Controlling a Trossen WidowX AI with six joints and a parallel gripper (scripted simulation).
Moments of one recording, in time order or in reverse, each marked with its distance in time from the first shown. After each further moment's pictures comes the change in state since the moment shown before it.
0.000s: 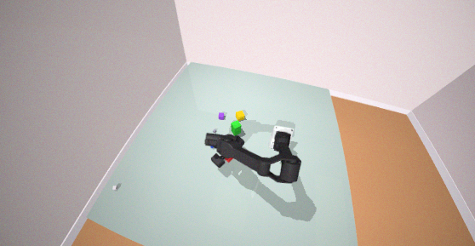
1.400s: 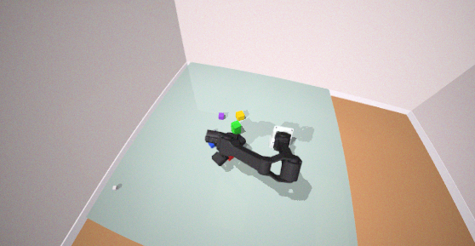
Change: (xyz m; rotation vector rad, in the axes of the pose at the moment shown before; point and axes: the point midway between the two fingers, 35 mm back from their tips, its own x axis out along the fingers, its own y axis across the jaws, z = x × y) arm -0.012 -0.006 -0.002 0.021 0.014 -0.013
